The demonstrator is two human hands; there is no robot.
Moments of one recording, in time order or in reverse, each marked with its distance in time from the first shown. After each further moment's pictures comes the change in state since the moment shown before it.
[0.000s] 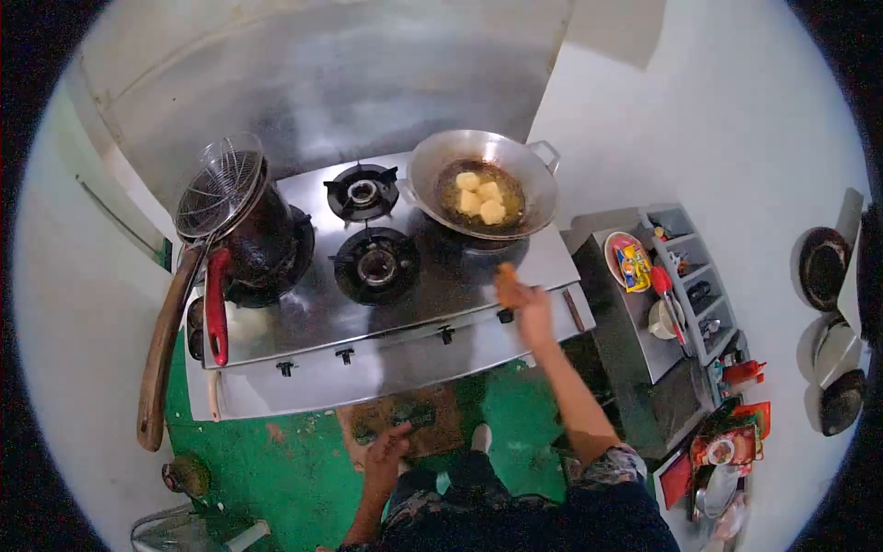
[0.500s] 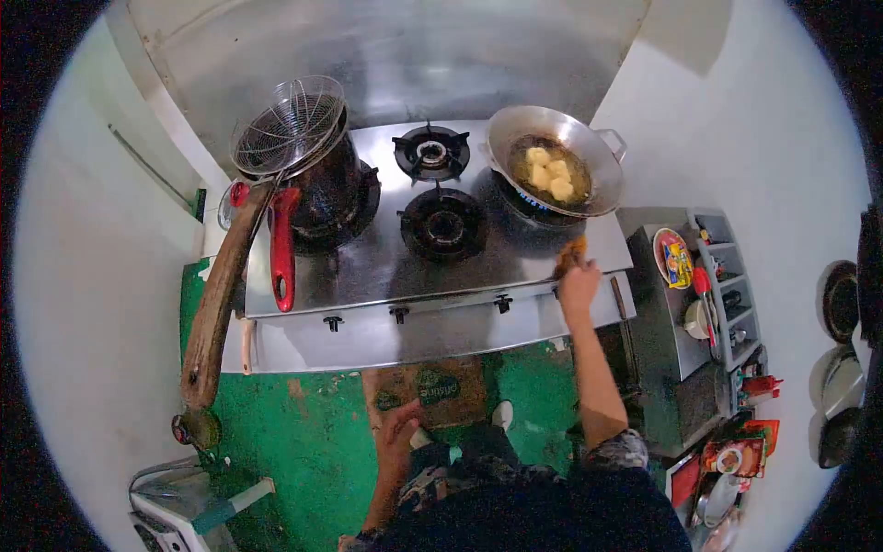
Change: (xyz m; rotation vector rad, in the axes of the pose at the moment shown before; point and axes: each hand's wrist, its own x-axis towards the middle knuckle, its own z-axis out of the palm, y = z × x) left_hand -0.035 -0.017 -0.047 -0.272 0.213 -0.061; right_hand 0.019 -0.030 0.031 -0.449 0.071 0.202
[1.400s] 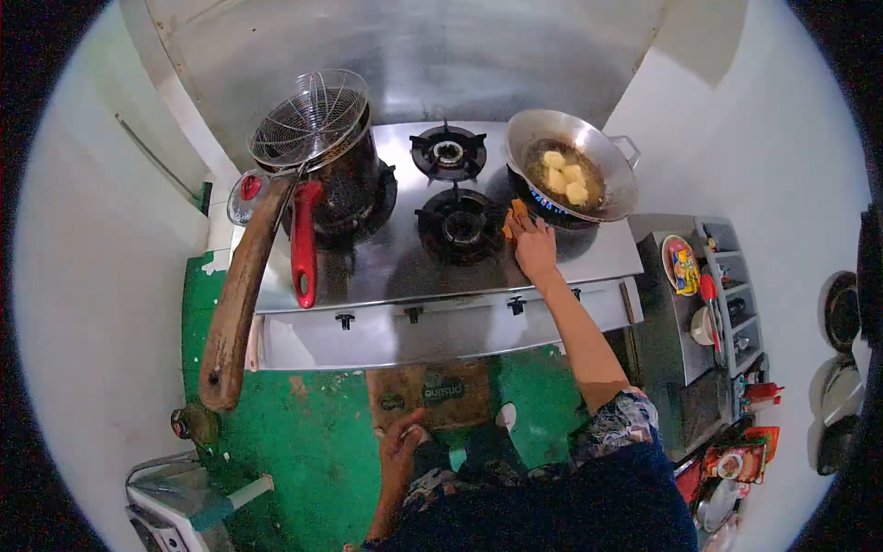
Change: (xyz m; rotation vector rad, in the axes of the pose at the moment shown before) left_hand -0.015 0.000 -0.018 0.032 0.021 0.024; right_hand 0.052 -0.102 0.029 -0.073 -0.168 -0.393
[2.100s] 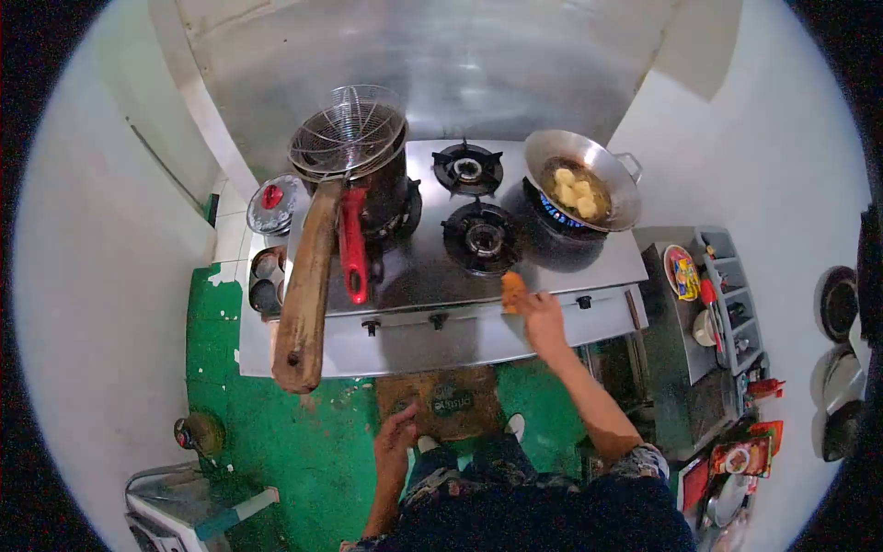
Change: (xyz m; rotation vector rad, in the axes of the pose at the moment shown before) left_hand 0.006 0.026 -0.052 -0.082 0.001 -0.010; right_hand -0.105 -0.055 -0.035 0.180 0.052 -0.150
